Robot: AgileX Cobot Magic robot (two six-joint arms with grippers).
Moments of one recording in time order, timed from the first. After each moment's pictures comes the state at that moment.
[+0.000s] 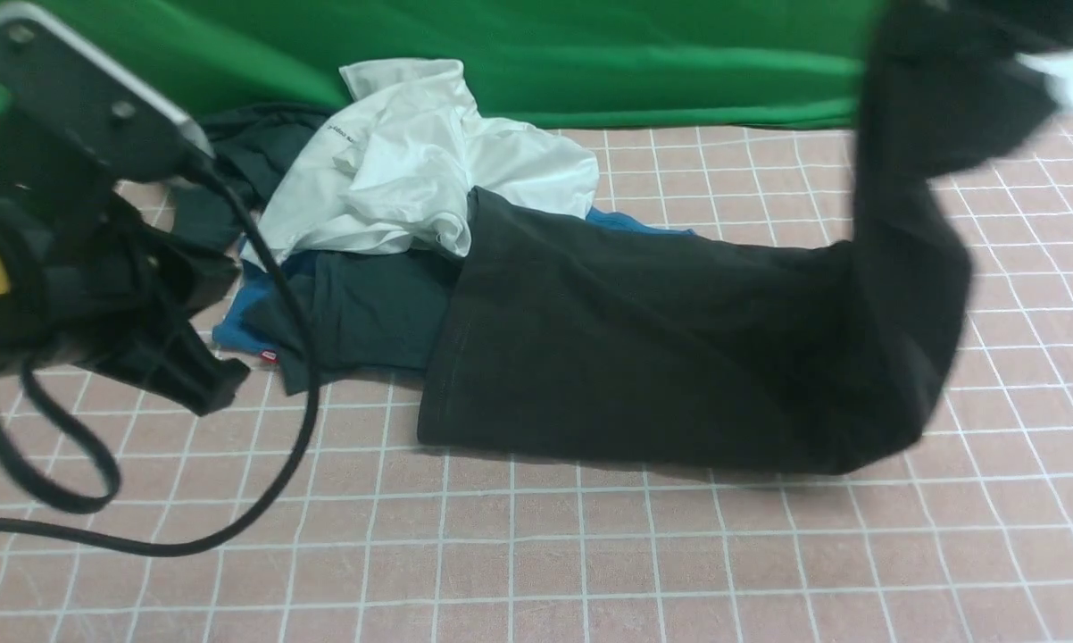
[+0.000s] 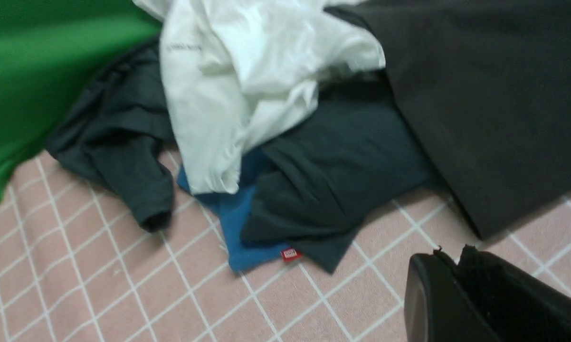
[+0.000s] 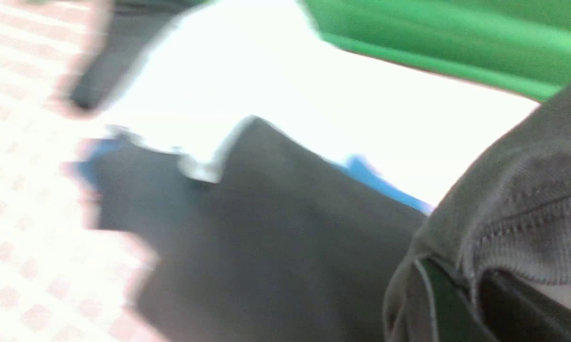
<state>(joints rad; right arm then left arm) 0.21 1.54 -1.53 0.48 0.75 -0.30 -0.32 0.97 -0.85 0.14 0.58 0.29</state>
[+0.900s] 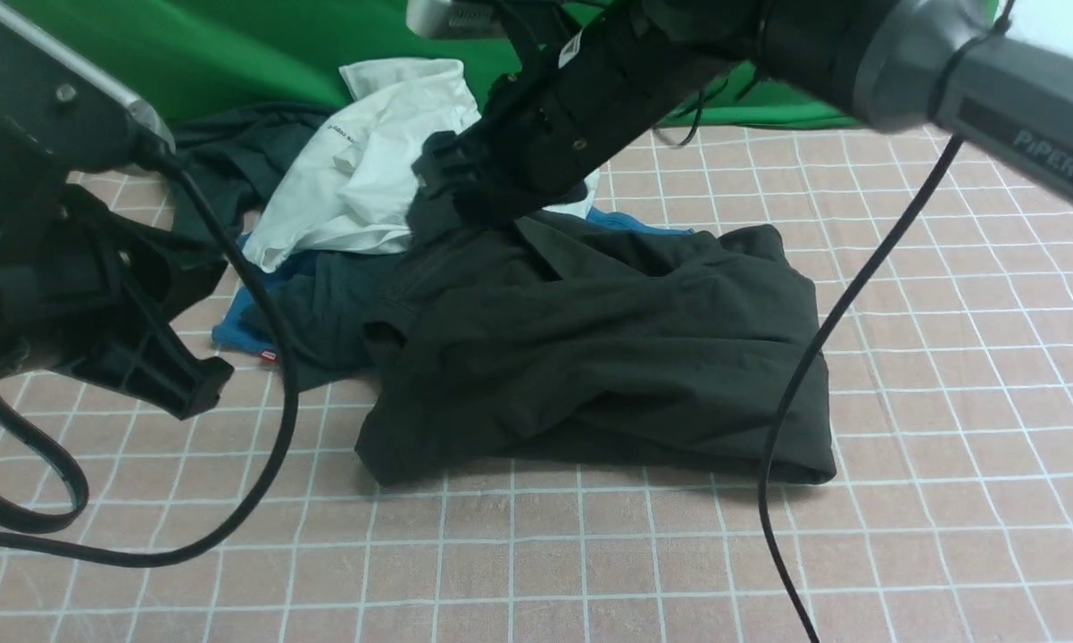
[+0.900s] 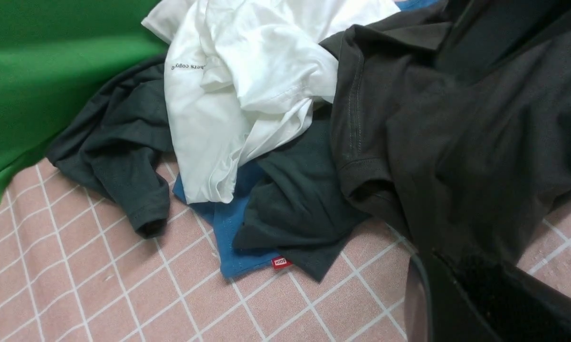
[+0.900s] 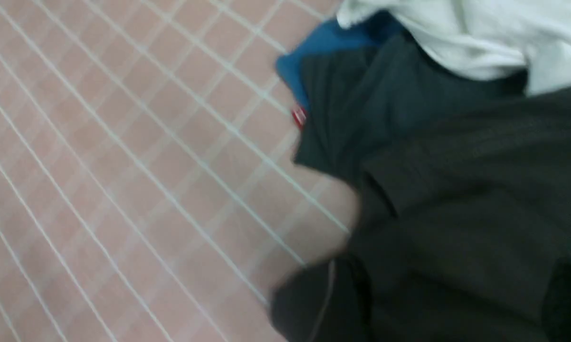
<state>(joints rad) 0.58 2.09 -2.02 0.43 0.93 -0.11 -0.32 0.93 -0.85 0.10 0.59 0.29</state>
